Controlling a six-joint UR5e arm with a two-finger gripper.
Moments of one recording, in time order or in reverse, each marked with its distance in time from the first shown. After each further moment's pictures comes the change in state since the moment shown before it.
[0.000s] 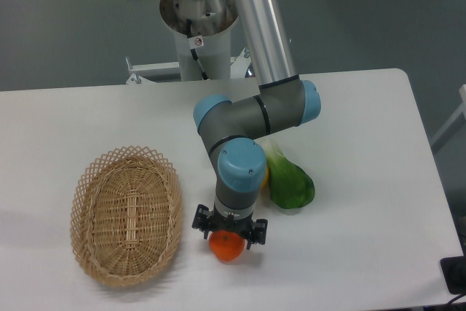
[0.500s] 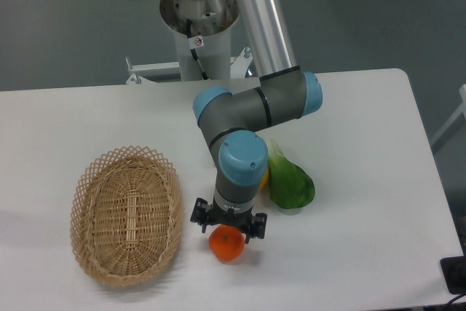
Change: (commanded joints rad) arm 0.015 0.032 0.000 -0.046 -0.029 0.002
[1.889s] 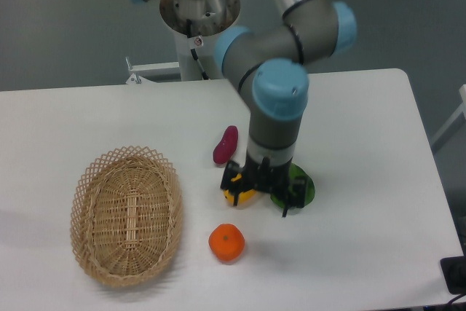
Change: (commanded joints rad) arm 0.035 0.120 0.032 -0.104 -0.006 0.031
